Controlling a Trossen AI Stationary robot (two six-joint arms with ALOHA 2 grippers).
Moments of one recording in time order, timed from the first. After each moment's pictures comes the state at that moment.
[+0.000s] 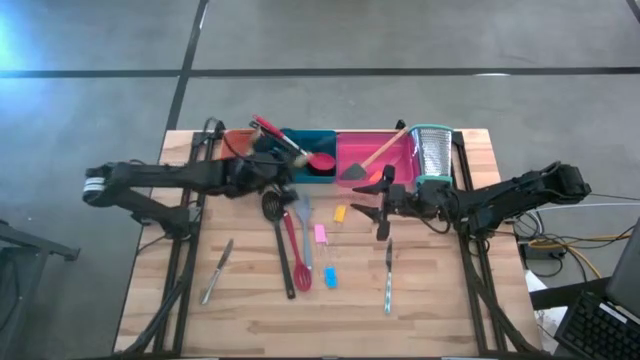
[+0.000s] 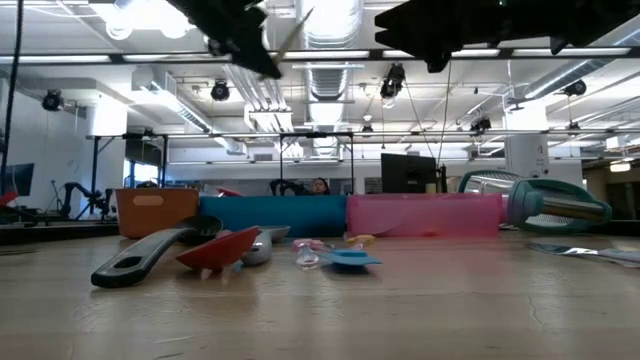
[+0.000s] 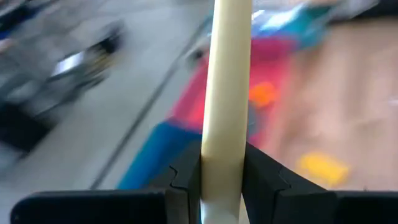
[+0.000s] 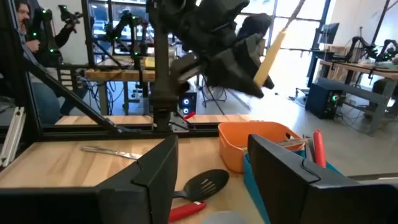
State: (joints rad) left arm 0.09 1.24 1.07 -0.34 -0.54 0.10; right arm 0.06 1.20 0.53 0.68 0.21 -0.03
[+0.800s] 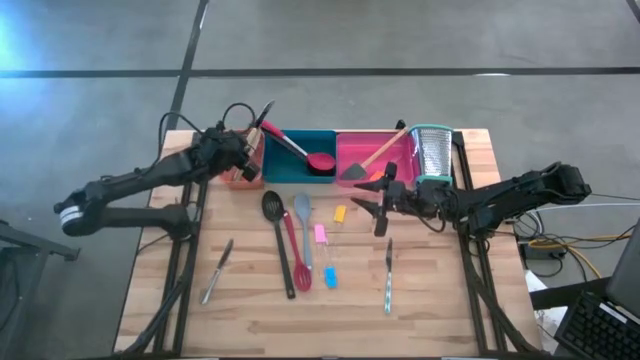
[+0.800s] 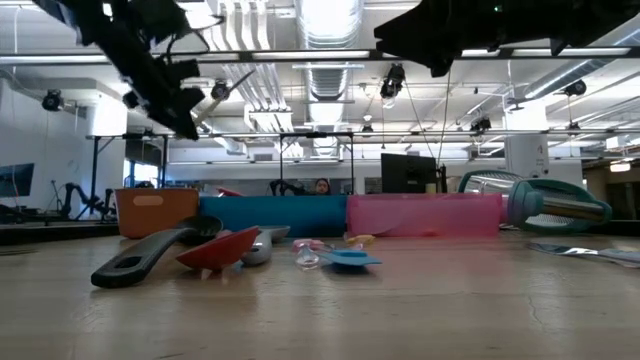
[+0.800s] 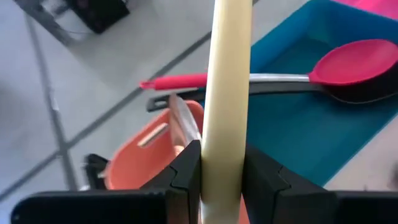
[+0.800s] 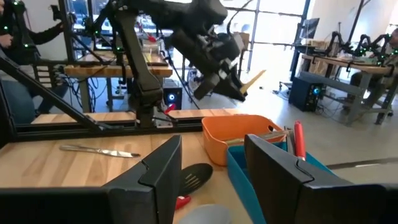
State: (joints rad) left arm 0.54 0.93 0.72 -0.45 -0.47 -0.04; right arm 0.04 1.20 0.53 0.66 0.27 -0.02
